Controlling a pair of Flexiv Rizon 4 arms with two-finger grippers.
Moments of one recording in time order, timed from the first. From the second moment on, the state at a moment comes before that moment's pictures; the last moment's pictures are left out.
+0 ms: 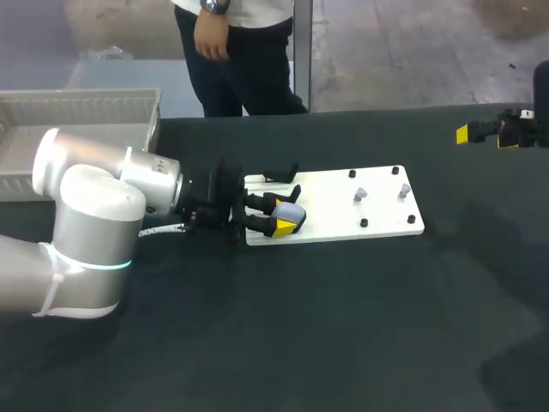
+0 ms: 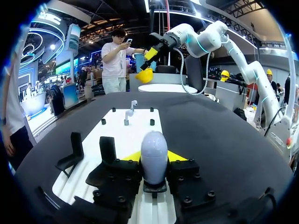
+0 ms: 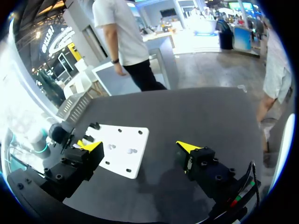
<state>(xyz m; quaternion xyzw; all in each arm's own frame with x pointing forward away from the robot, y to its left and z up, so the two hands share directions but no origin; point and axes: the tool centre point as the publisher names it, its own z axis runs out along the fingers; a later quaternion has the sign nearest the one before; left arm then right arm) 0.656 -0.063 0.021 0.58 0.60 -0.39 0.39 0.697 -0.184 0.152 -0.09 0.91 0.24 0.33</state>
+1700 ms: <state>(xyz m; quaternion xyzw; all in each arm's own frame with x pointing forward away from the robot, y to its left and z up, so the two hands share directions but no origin) 0.707 -0.088 0.100 0.56 0.62 -0.33 0.45 0.661 -0.054 0.143 -0.24 0.90 0.24 0.27</state>
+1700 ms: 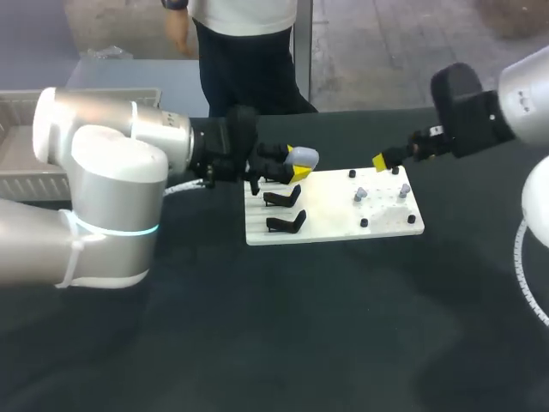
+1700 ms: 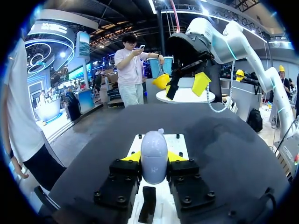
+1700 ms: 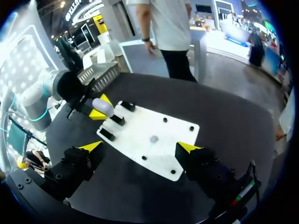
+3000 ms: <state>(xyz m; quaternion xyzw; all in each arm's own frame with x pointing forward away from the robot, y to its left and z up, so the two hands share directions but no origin) 0.687 -0.119 0.119 0.59 0.58 -0.34 0.46 0.688 -0.004 0.125 -0.27 0.89 0.27 0.24</state>
